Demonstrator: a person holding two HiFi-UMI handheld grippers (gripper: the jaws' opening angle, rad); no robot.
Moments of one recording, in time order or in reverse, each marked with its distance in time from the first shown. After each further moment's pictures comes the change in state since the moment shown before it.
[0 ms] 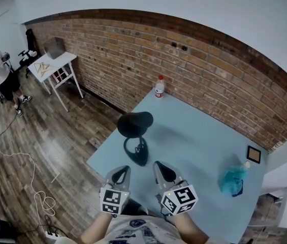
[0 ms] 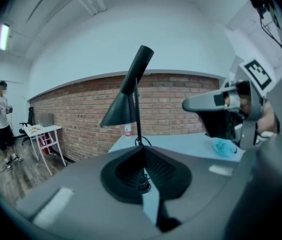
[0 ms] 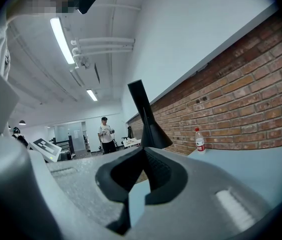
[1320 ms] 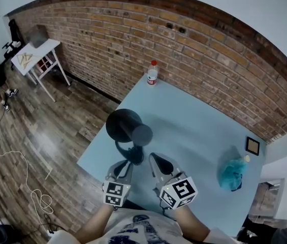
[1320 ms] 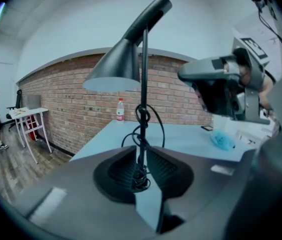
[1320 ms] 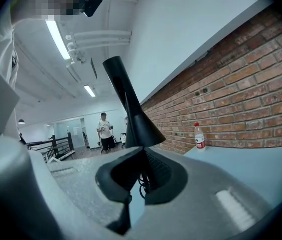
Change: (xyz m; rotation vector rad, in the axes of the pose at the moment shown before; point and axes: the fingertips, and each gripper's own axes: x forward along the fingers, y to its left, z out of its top) left arm 0.097 0.007 -0.072 -0.067 0.110 -0.131; right arm 0.062 -0.042 -0.019 0.000 0.050 -0.005
